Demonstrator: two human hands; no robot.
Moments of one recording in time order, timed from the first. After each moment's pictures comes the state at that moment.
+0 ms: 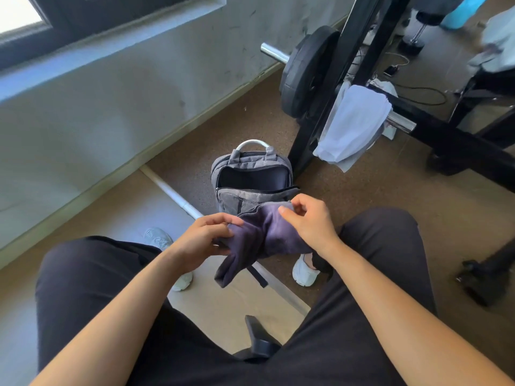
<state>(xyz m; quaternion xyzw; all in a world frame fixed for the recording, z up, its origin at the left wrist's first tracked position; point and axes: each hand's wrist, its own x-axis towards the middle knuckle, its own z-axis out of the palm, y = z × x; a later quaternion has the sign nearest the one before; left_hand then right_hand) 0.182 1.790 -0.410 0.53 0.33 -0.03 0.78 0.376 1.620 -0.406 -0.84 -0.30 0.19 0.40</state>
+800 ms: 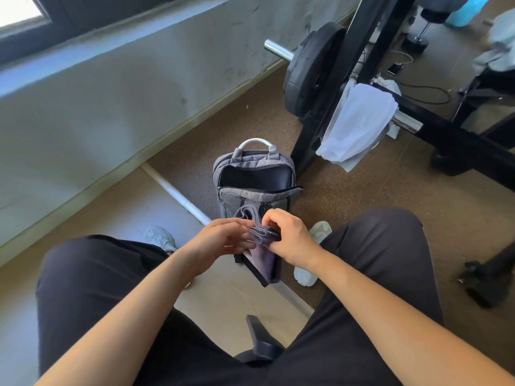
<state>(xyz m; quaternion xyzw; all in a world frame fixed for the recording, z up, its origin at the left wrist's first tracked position) 0.199 1.777 -0.408 0.53 0.35 -0.06 0.77 0.343 1.631 -0.419 -0.78 -0.48 0.24 0.32</state>
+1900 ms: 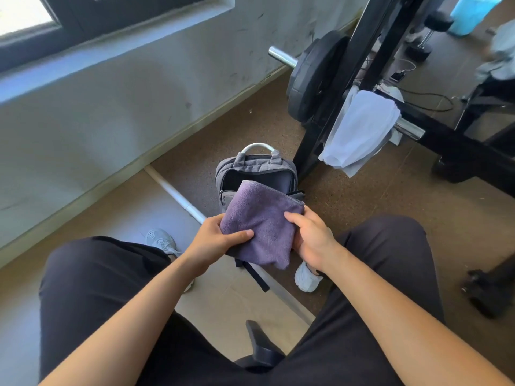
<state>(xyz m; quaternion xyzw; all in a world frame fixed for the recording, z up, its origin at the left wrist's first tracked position) 0.191 1.780 -0.421 0.63 0.35 0.07 0.69 0.355 1.635 -0.403 -0.55 0.00 0.48 0.69</state>
